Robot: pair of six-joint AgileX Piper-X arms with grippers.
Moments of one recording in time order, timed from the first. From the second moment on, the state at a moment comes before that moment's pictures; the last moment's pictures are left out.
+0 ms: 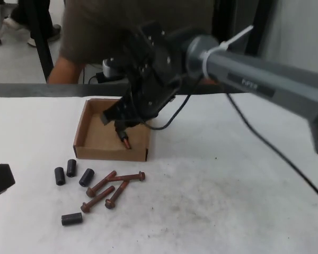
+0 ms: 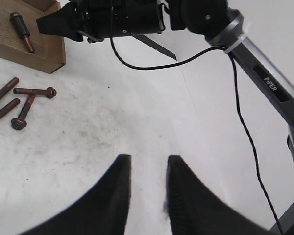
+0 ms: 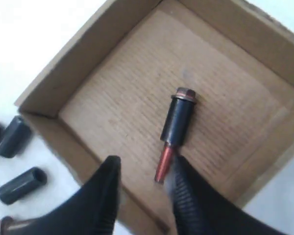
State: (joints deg) left arm 7.3 22.5 -30.8 43.7 50.7 -28.1; right arm 34.7 132.0 -117.7 50.6 -10.2 0.8
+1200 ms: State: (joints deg) left arm 7.3 22.5 -27.6 35.5 35.3 -28.2; right arm 37.1 48.2 -51.8 61.6 -7.5 15.3
